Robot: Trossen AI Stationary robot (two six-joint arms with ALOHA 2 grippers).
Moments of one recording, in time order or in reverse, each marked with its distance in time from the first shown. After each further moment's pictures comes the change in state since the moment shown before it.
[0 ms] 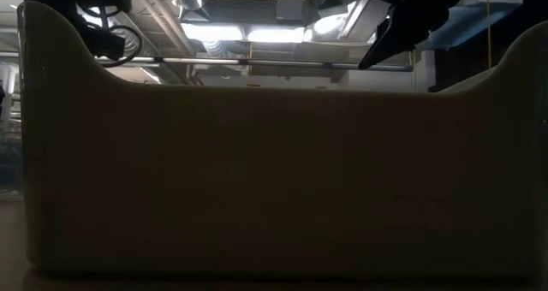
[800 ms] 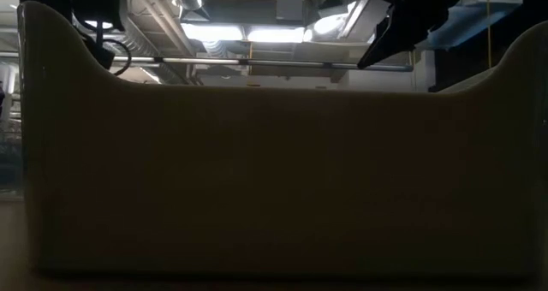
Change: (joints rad) left arm 0.137 0.005 -0.009 -0.135 0.040 0.051; right arm 0.000 0.000 0.000 0.009 0.000 -0.016
